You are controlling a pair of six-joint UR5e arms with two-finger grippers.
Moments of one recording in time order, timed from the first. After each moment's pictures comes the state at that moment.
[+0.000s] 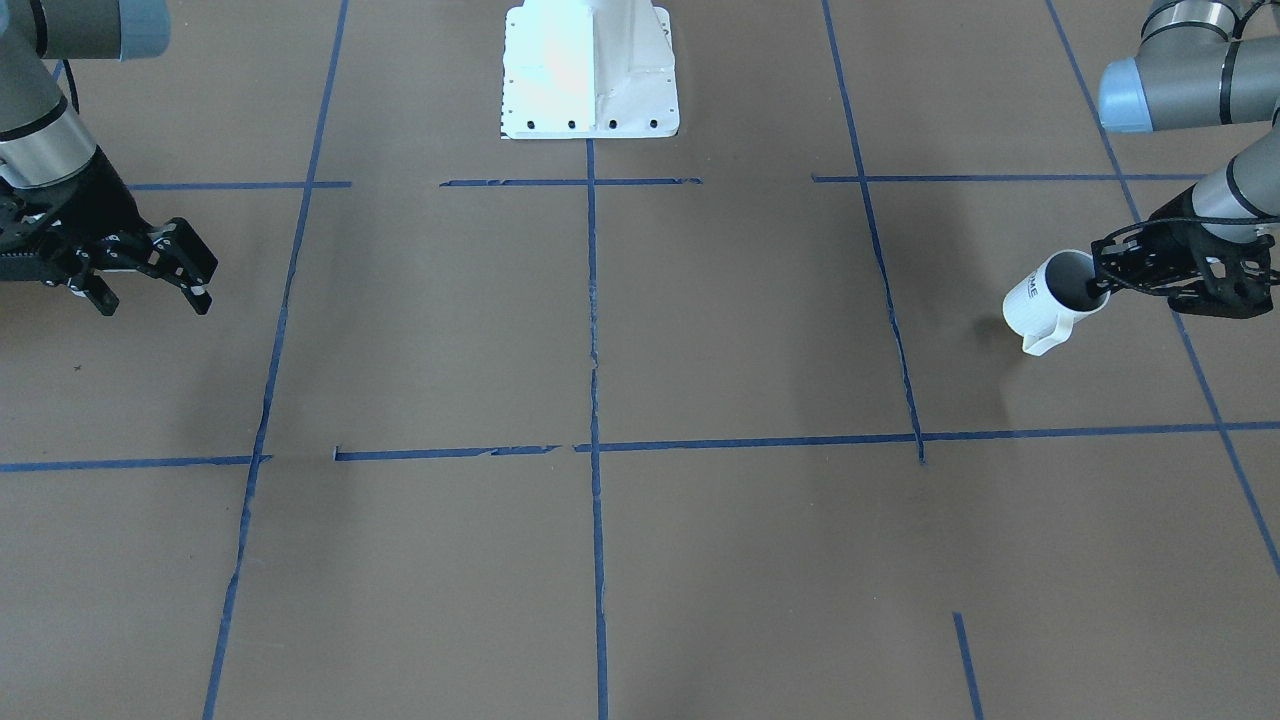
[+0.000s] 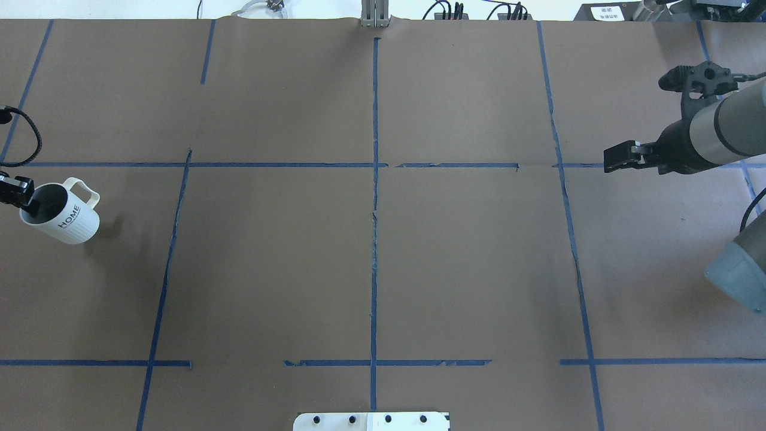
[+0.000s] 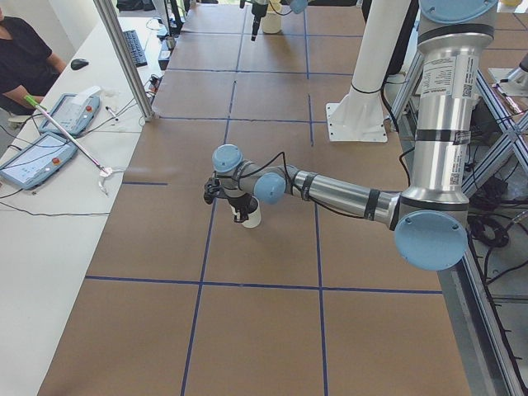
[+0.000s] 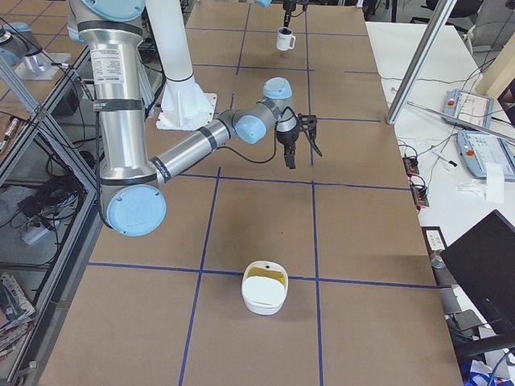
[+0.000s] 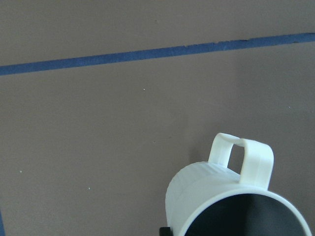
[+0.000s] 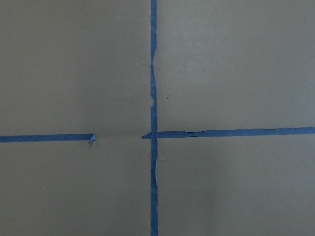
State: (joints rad) left arm -1.12 -1.58 -1.73 -1.76 -2.35 -0.46; right arm 0.94 -1.50 2.03 -1.39 2.00 0.92
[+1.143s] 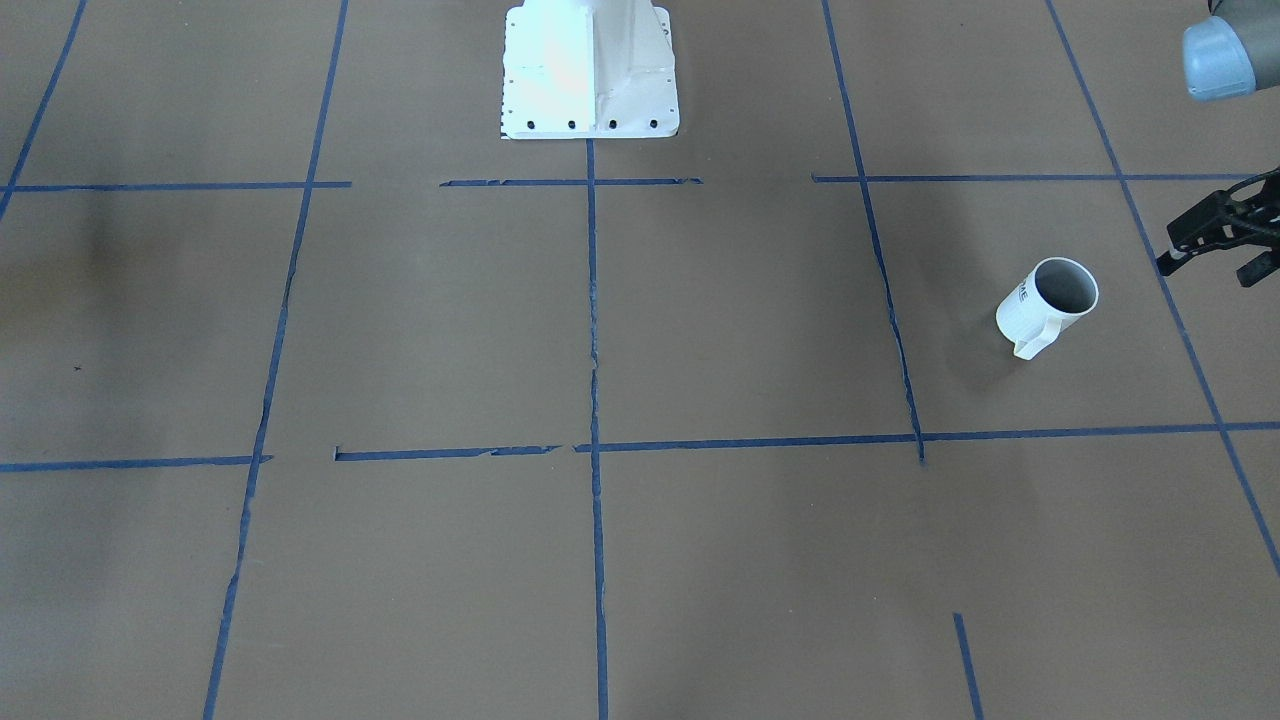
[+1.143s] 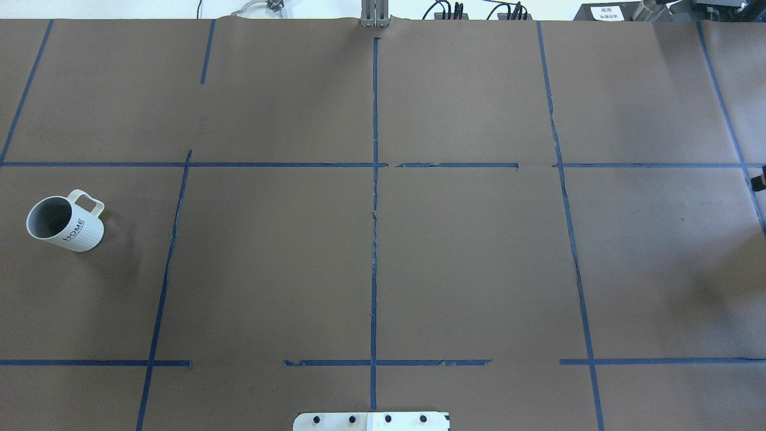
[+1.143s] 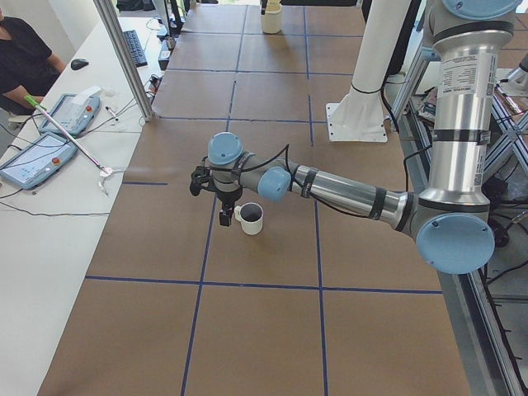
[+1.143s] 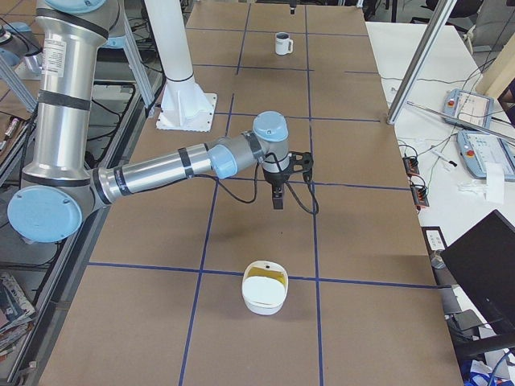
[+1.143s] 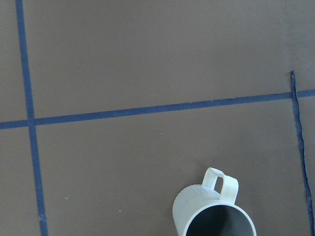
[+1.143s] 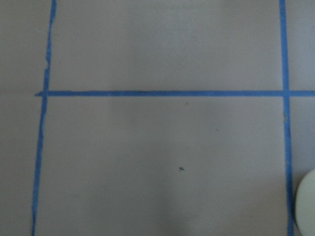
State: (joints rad) left arm -1.35 -1.57 -1.83 -1.67 -2.37 -0.25; right arm 1.30 -1.78 2.03 -1.40 2.28 0.45
